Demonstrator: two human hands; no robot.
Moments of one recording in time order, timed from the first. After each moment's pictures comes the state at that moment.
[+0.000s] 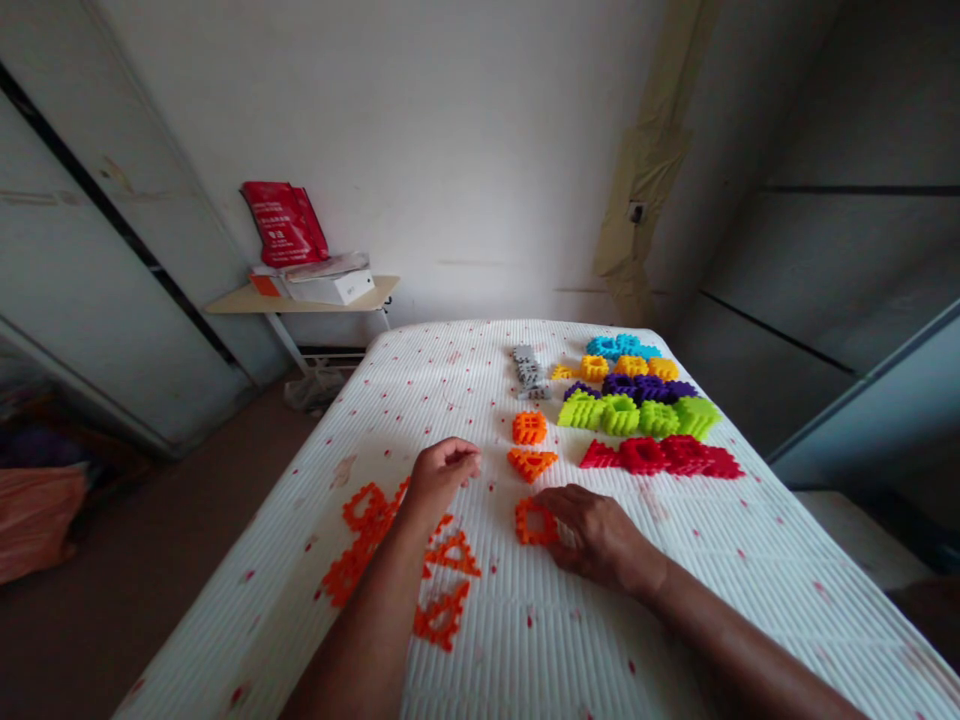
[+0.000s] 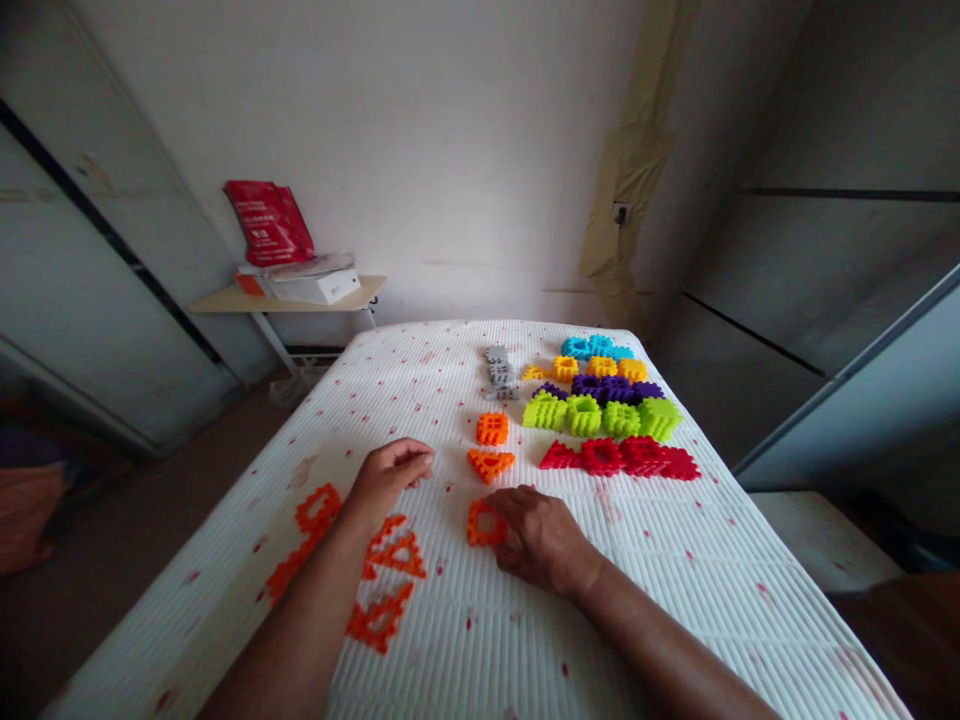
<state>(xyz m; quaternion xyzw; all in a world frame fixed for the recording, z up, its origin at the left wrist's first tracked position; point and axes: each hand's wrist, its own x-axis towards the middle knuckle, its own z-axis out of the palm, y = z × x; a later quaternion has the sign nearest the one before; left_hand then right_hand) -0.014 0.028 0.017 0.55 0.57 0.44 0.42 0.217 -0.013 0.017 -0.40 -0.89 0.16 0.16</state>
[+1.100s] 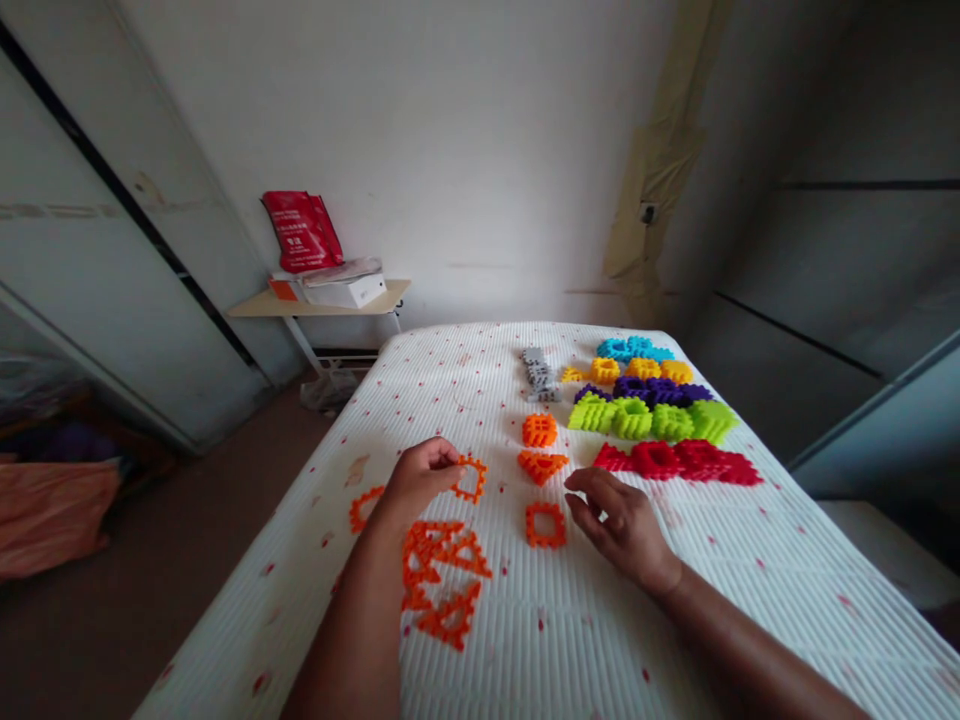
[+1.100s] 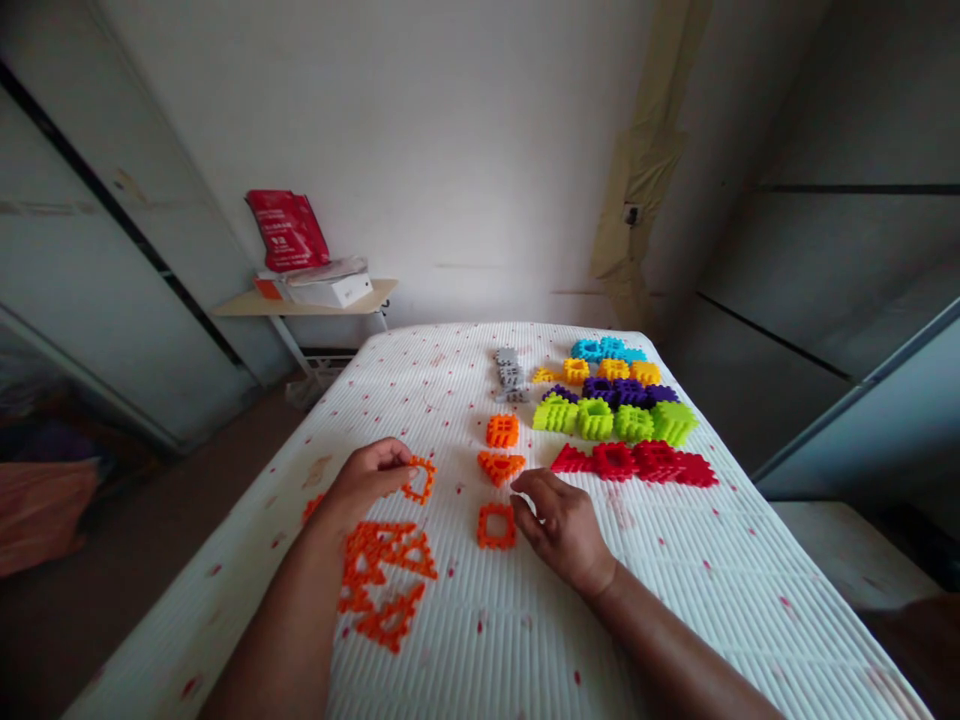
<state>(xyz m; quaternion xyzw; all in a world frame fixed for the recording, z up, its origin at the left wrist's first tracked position) -0.056 0.026 0.020 0.61 0.62 0.32 0.36 0.218 -0.010 0.015 -0.39 -0.82 0.05 0.41</state>
